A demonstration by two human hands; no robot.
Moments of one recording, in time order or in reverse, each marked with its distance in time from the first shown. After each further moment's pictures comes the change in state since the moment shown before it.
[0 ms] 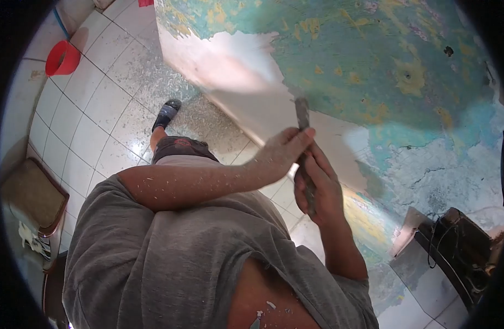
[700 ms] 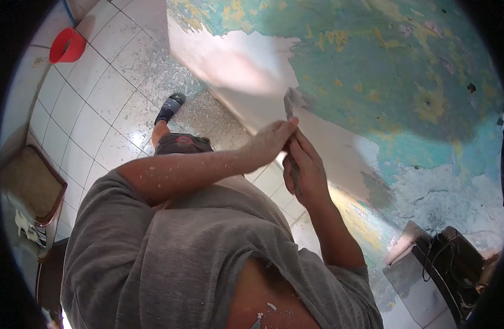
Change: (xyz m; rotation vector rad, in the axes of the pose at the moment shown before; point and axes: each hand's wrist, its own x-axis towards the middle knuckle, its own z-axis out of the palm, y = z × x) left_hand 0.025 -0.008 -0.044 0.036 -0.032 -0.052; right_hand 0.054 0.013 0.013 -0.143 0.021 0.063
